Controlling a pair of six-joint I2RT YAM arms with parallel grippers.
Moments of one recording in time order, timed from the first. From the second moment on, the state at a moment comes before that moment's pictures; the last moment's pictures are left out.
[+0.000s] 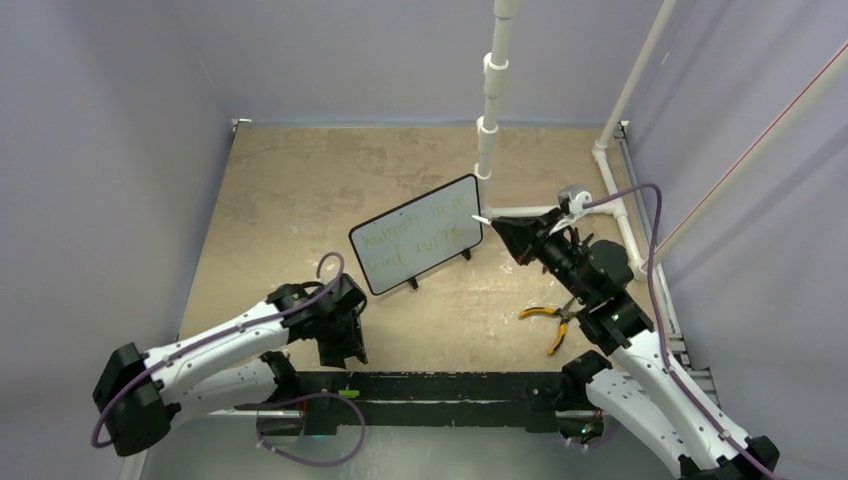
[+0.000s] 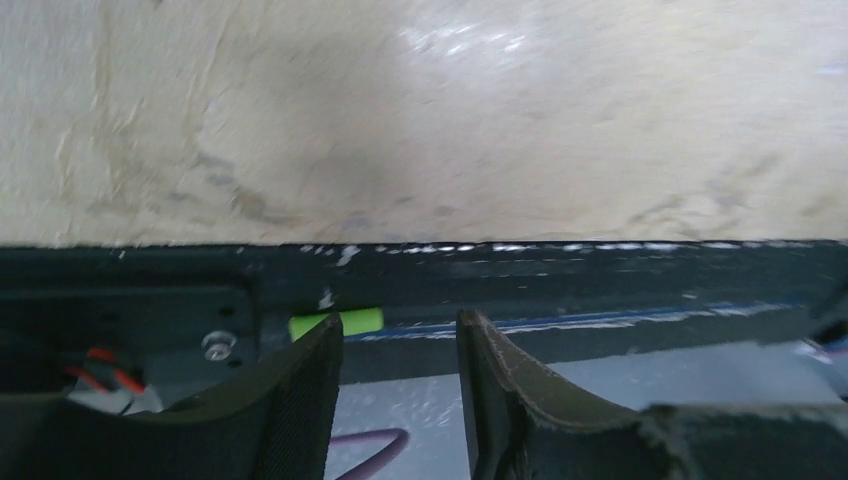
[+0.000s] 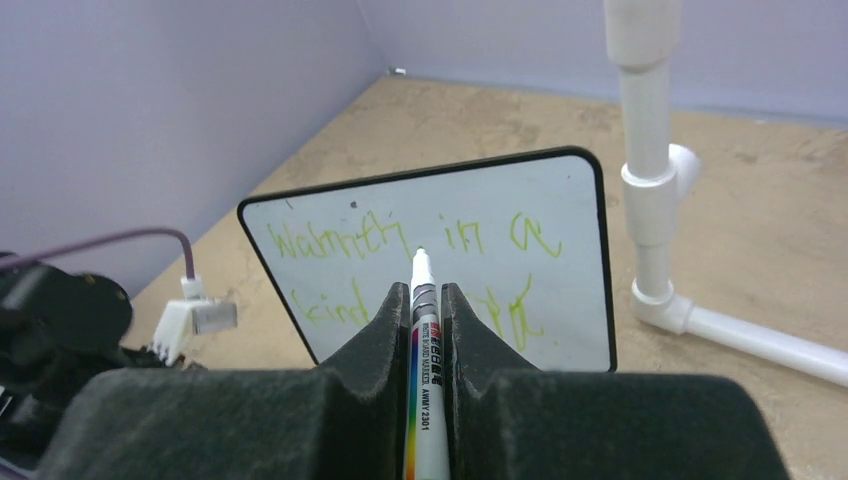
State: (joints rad) left arm -0.85 0.92 0.58 -0.95 0.08 -1.10; right arm 0.50 0.65 0.61 0.11 -0.16 0.35
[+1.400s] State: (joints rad) left arm -1.15 1.14 0.51 -0.94 0.09 -1.74; right arm 0.50 0.42 0.55 0.15 -0.07 0.34
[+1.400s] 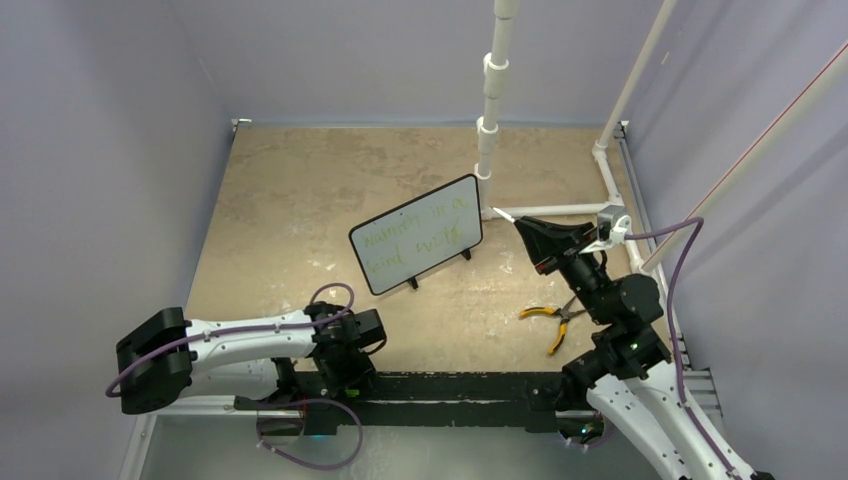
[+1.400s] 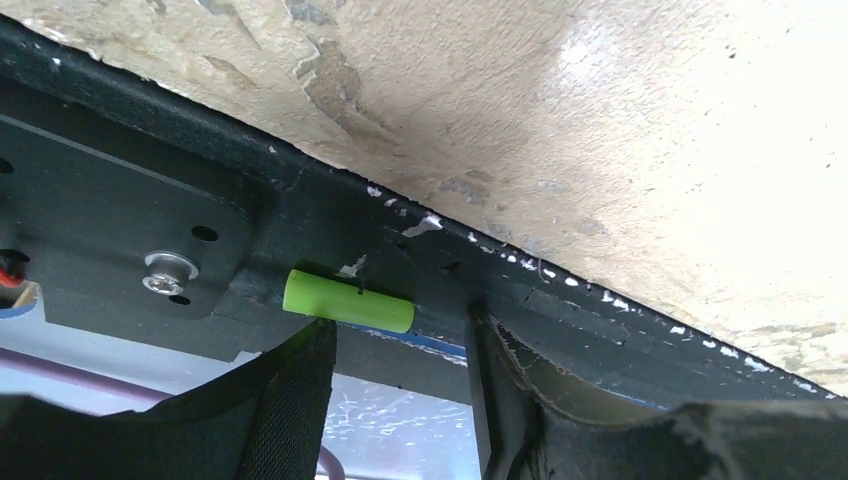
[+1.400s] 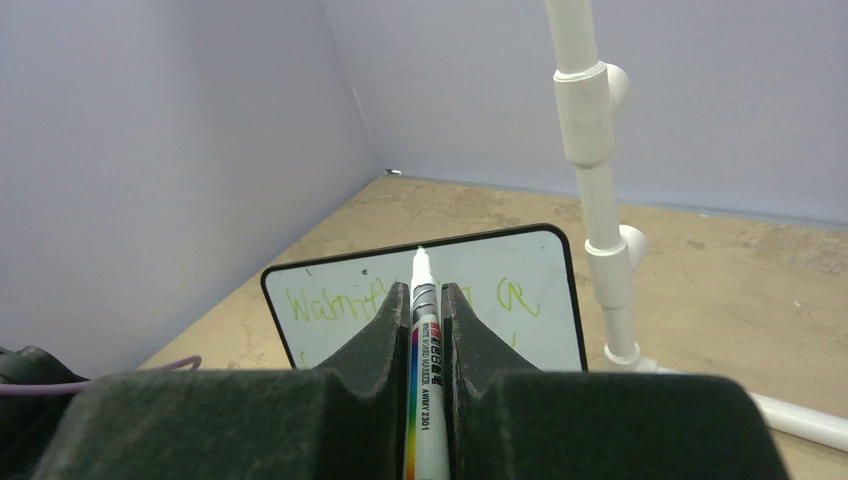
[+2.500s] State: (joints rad) left arm -1.16 1.30 0.63 -0.92 -0.06 -1.52; right arm 0.50 0.41 0.53 0.16 -0.07 0.34
